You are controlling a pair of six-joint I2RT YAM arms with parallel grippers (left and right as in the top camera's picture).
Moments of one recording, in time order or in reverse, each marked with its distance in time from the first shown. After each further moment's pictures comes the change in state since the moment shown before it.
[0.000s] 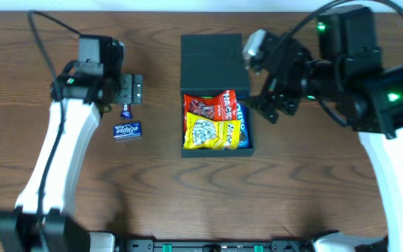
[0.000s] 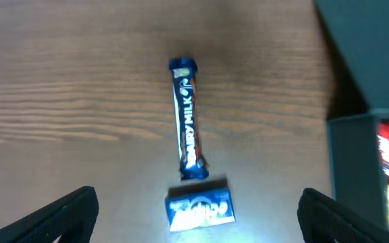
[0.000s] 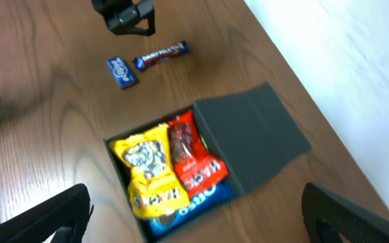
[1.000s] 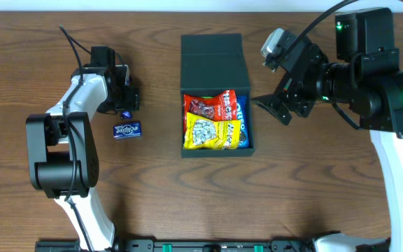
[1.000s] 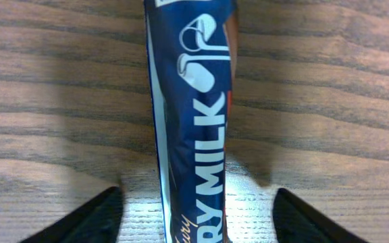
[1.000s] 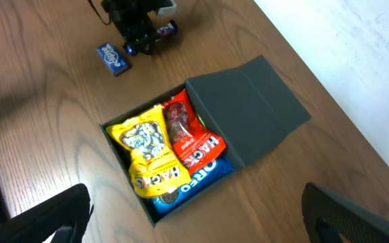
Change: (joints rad) left arm 0.118 0.452 0.000 0.154 0.162 0.002; right arm -0.059 -0.005 0.000 -0.053 0.007 0.010
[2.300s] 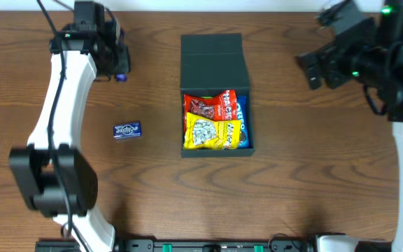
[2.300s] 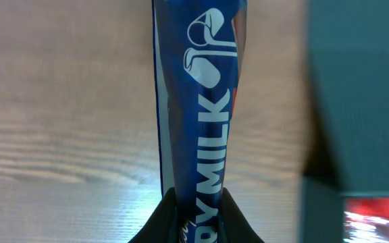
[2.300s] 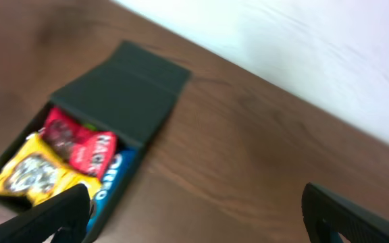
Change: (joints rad) left arm -0.064 -0.180 0.394 -0.290 -0.007 -0.097; right arm -0.222 0.000 0.000 0.151 0.259 0.284
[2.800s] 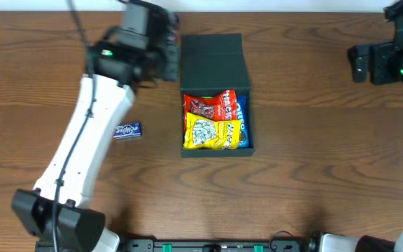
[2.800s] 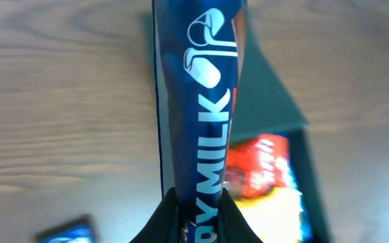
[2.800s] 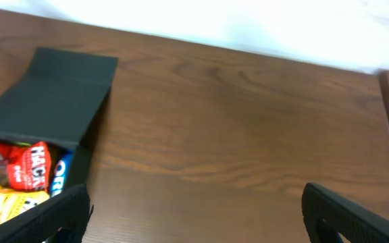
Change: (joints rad) left arm -0.345 -0.151 0.018 -0.040 0.000 -0.160; right arm -0.248 0.000 0.000 -0.020 0.021 0.074
